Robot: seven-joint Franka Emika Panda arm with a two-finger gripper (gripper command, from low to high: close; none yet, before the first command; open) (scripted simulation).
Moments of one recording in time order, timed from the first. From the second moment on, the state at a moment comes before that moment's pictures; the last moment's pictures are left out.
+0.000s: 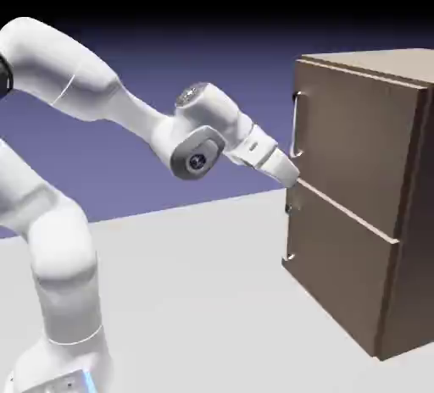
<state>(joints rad) -0.04 -0.60 0.06 -2.79 0.12 3.03 0.81</state>
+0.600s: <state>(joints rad) -0.35 -0.83 0.43 -2.68 0.90 2.95 1.29</state>
